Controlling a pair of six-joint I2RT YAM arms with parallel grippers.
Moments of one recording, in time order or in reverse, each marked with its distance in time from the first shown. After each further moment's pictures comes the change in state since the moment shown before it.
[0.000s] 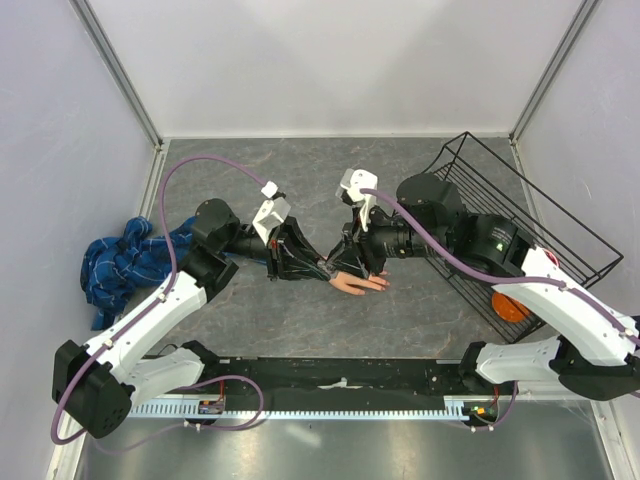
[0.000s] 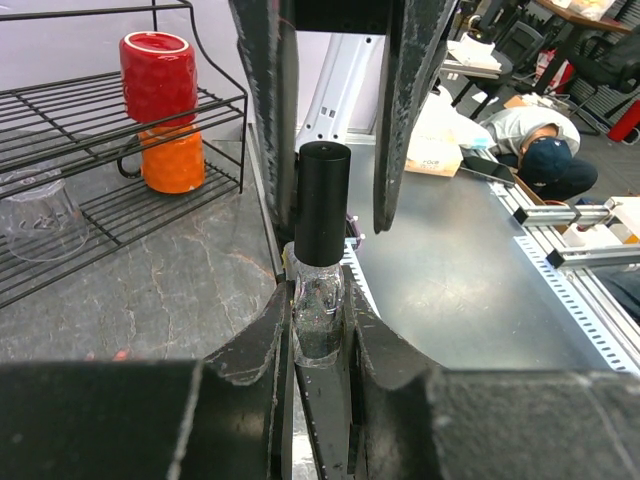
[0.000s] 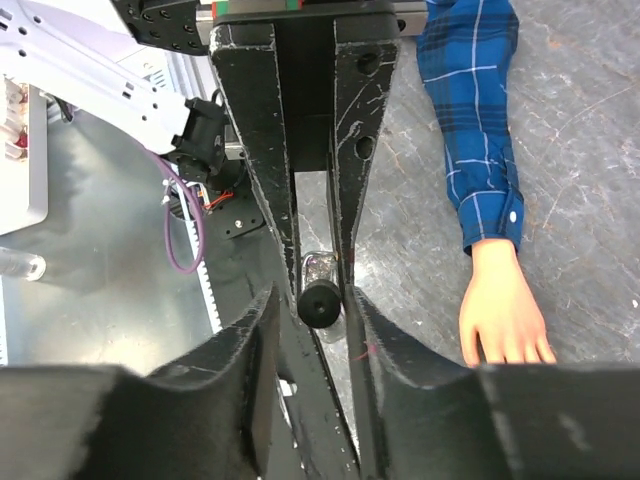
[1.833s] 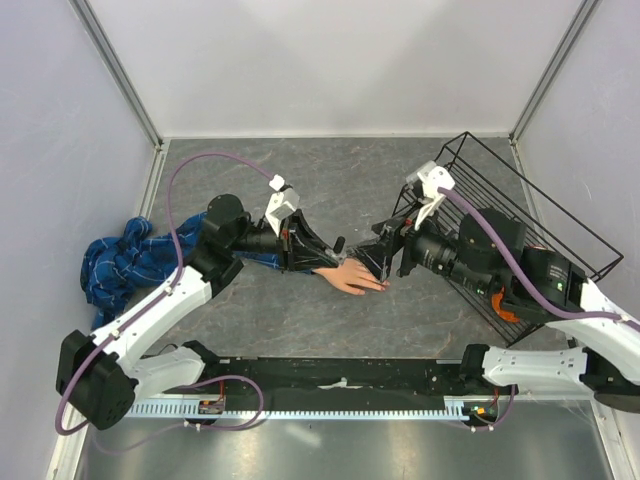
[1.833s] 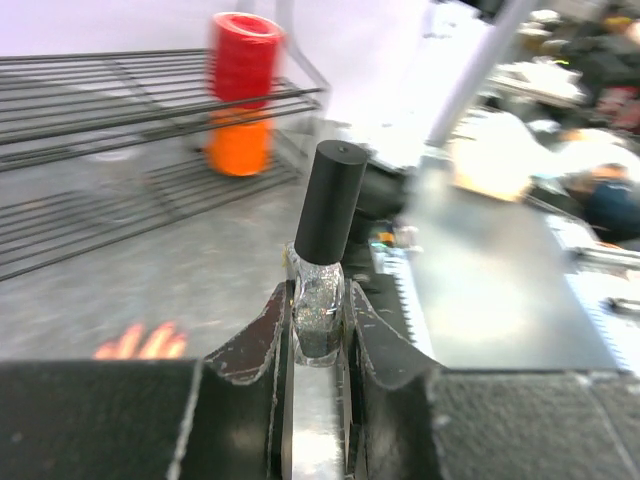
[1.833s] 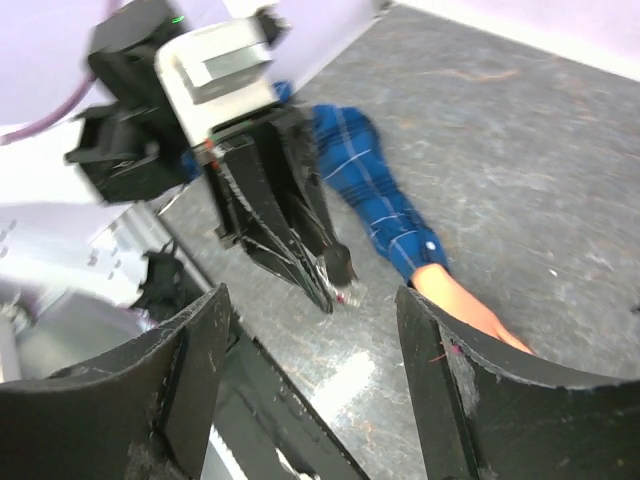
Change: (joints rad) left arm -0.005 0.033 0.013 -0.115 -0.190 0.088; right arm 0.194 -0.221 -0.132 0.135 0.600 0.254
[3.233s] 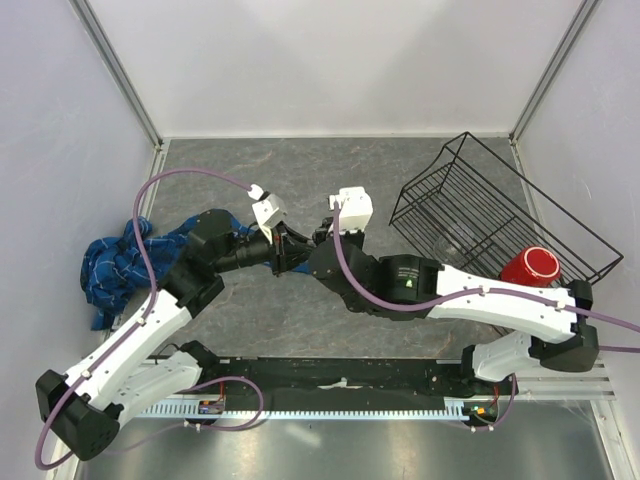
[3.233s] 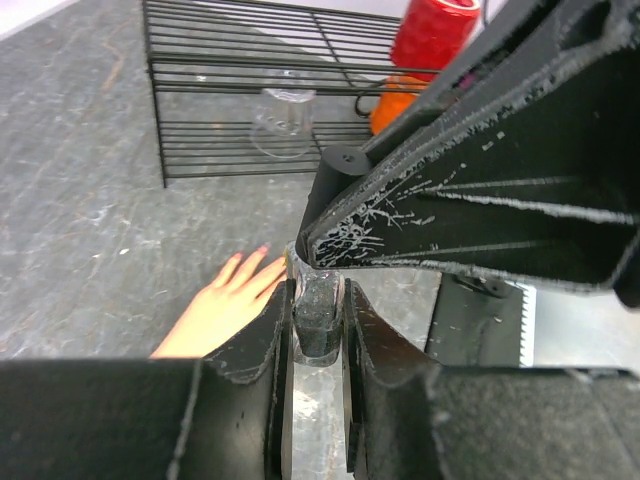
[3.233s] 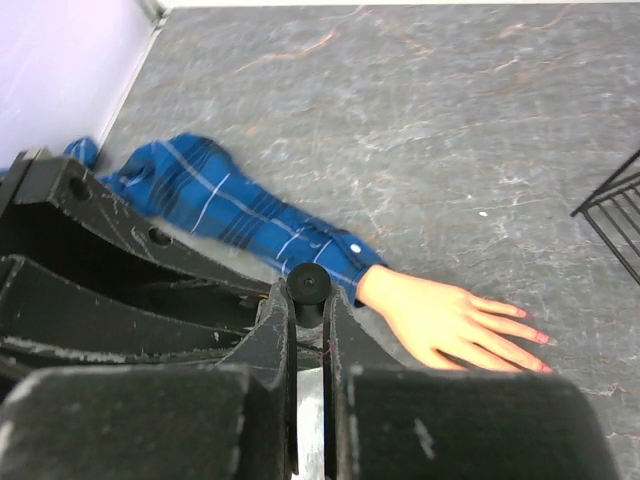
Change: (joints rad) left arm -0.014 -0.192 -0.026 -0.336 -0.435 0.160; right arm 0.165 0.406 0.012 0.063 0.626 0.333
